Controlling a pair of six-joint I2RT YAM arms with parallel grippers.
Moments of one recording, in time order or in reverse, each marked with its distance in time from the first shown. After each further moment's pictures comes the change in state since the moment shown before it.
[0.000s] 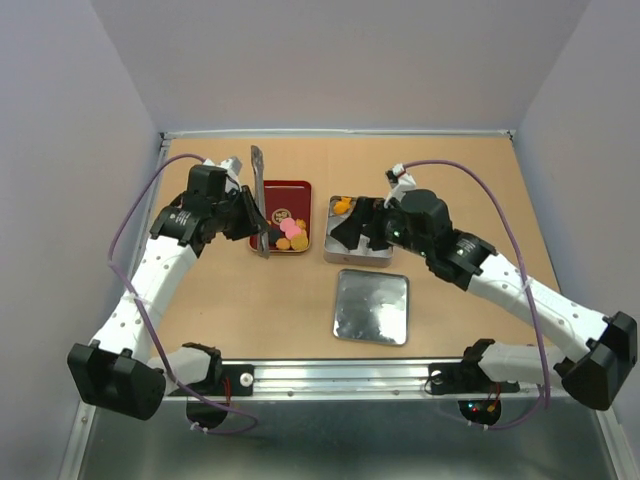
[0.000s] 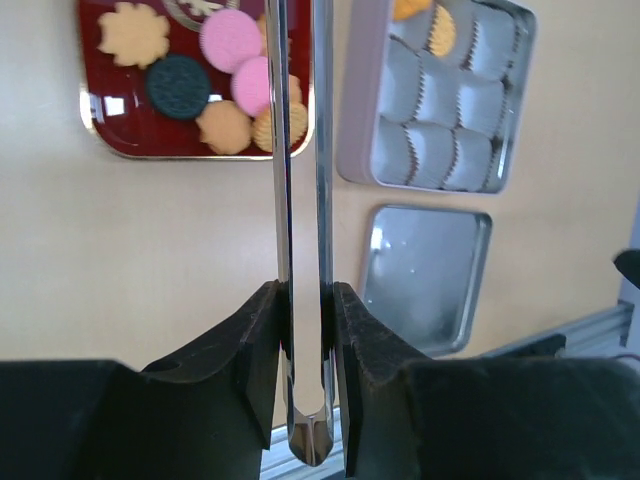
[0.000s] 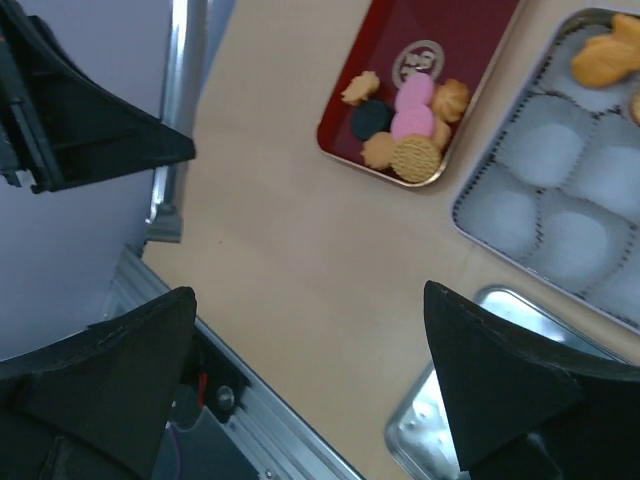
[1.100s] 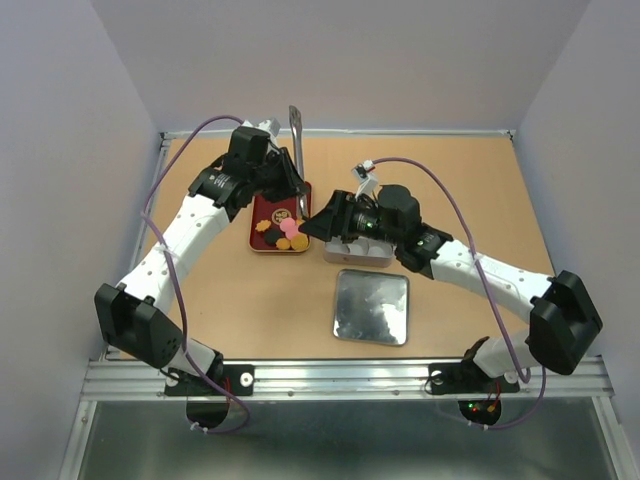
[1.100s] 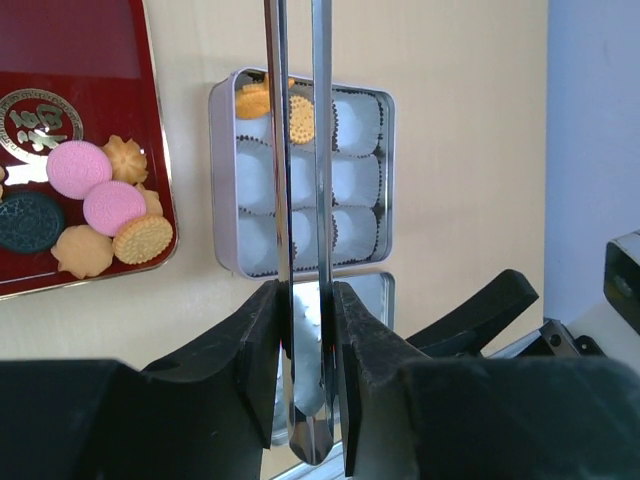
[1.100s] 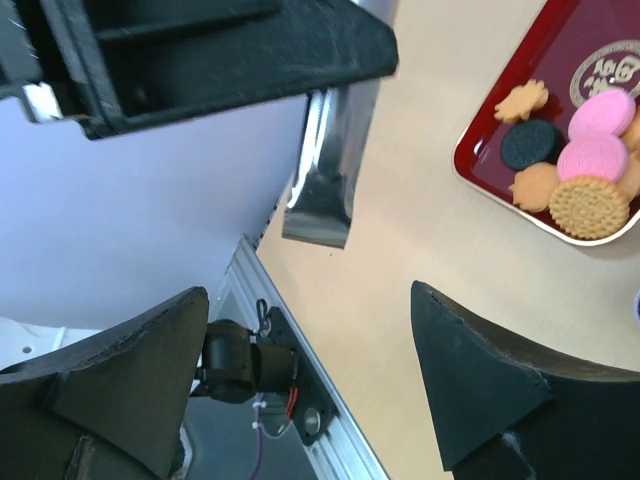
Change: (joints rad) left arm -0.185 0.287 0.303 0.132 -0.041 -0.121; right arm -0.003 0.277 -0.018 0.497 -0.305 0.189
